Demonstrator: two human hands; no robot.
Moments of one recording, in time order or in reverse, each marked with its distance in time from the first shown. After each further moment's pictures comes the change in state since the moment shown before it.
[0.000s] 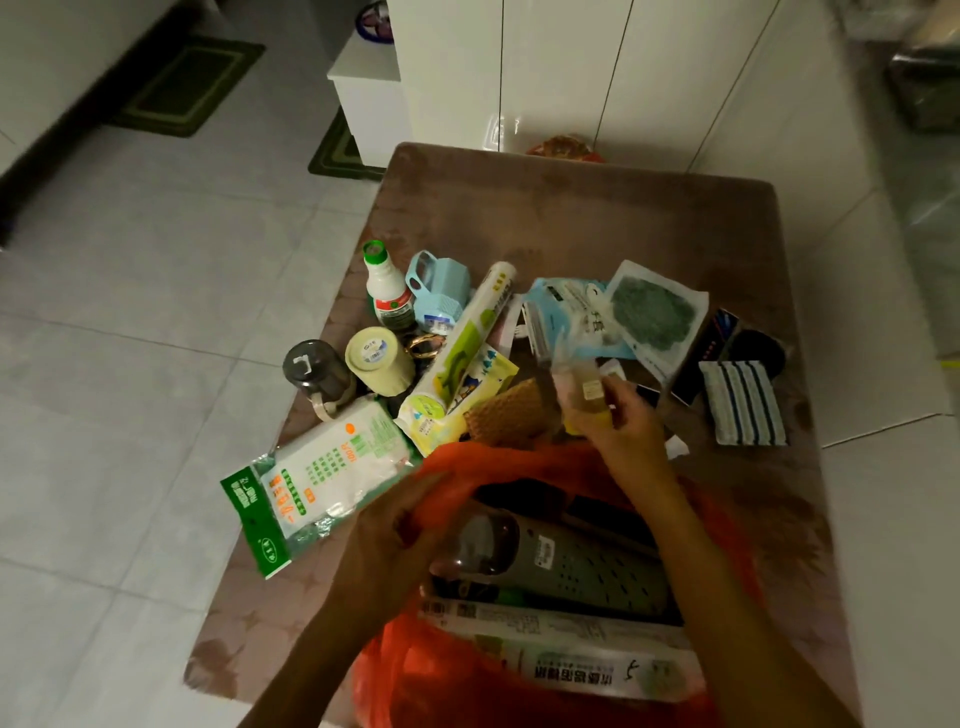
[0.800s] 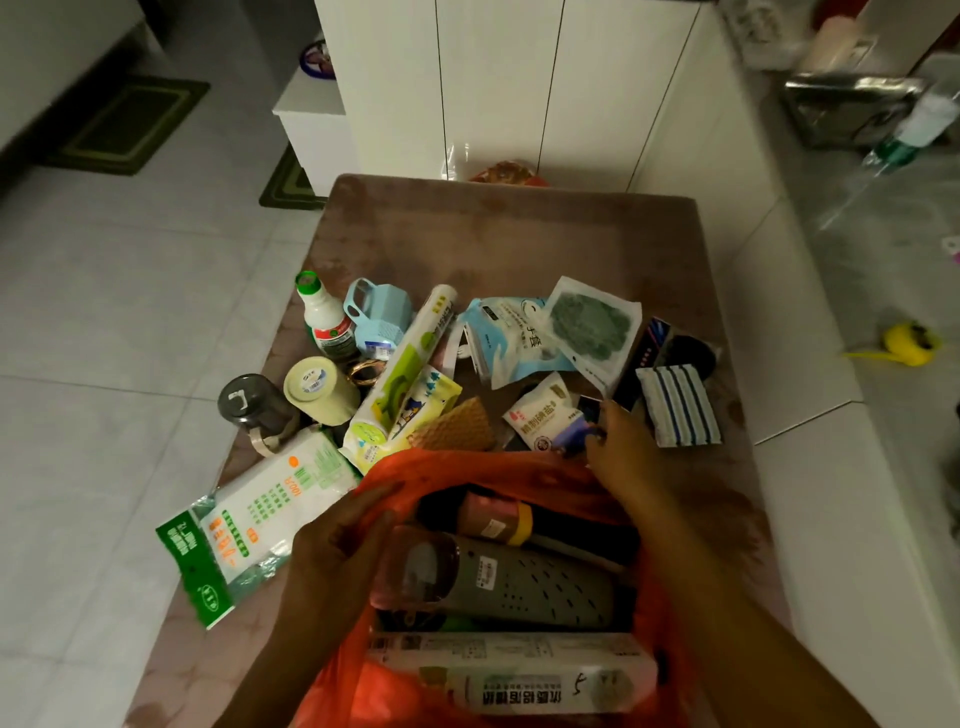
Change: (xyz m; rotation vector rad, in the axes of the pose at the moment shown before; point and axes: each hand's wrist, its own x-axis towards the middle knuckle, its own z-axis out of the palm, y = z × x) left_hand 0.008 0.020 0.017 0.008 0.143 -0.071; right_hand 0.030 0.046 -0.063 -0.713 0.199 0.147
